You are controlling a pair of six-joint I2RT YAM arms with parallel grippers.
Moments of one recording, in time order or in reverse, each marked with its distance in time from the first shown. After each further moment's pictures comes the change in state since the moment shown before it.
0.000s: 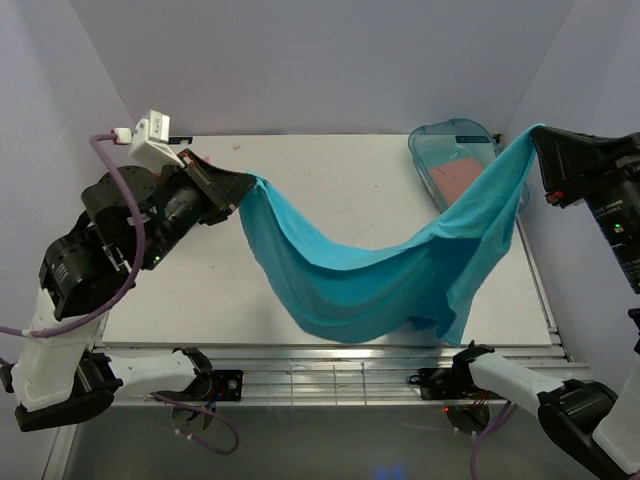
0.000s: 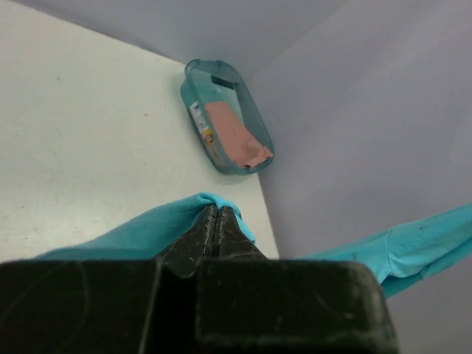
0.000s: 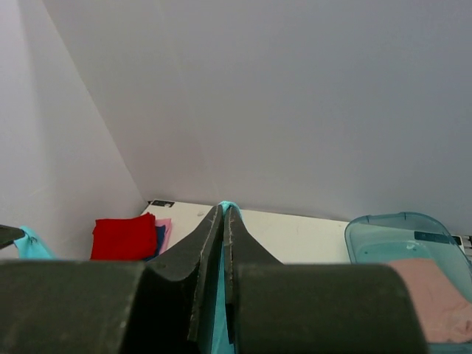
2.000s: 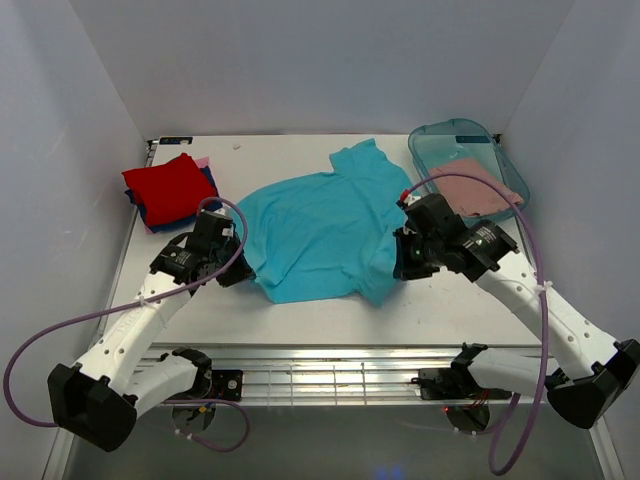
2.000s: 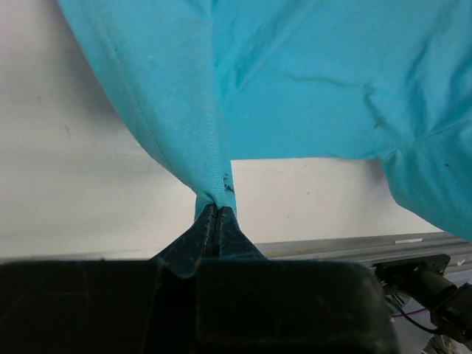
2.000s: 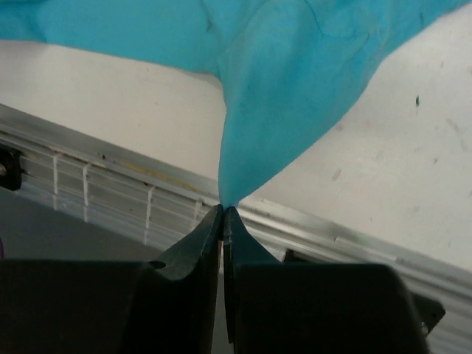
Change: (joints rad) left arm 0.496 -0.066 -1.015 0.141 0.447 0.100; right arm 0.258 0.090 -1.003 -0.167 -0.075 0.223
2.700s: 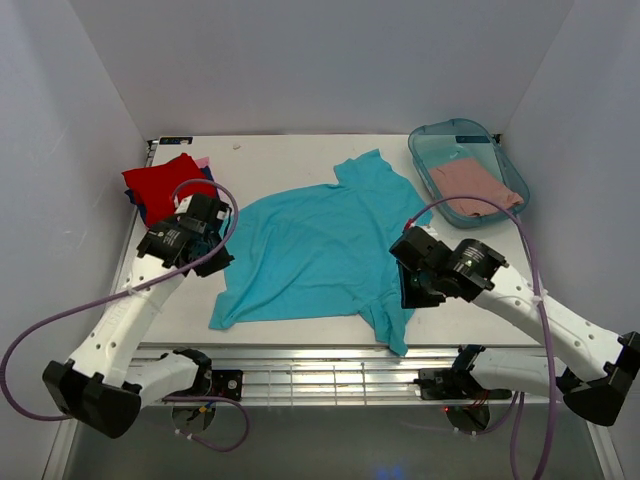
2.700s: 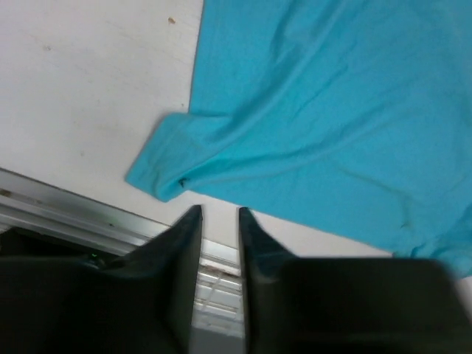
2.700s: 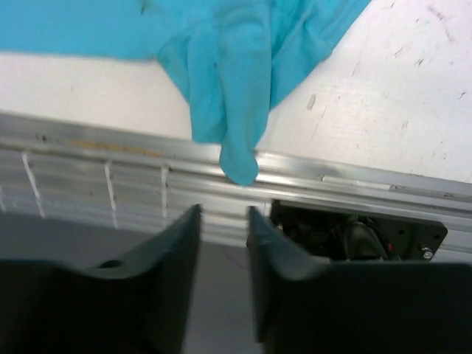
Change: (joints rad) left arm -0.001 0.051 0.307 -0.413 -0.336 -0.086; right arm 0.220 -0.087 -0.097 -0.238 0.163 0.306
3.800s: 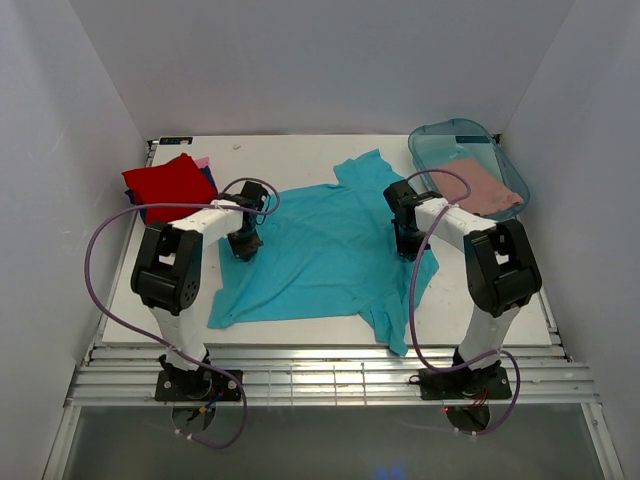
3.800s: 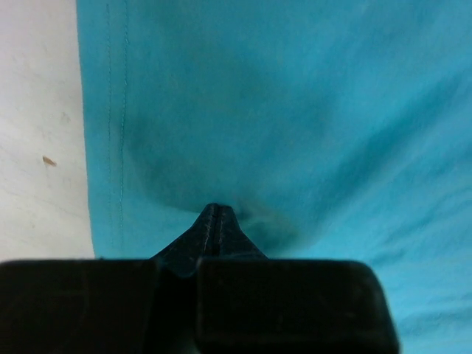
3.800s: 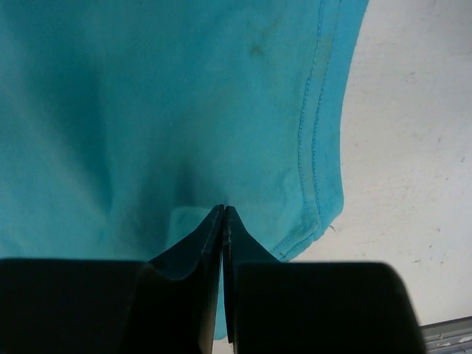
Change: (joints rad) left arm 0.060 0.766 -0.003 0.466 -0.016 0.073; right arm -0.489 0.759 0.063 0.555 0.129 -0.436
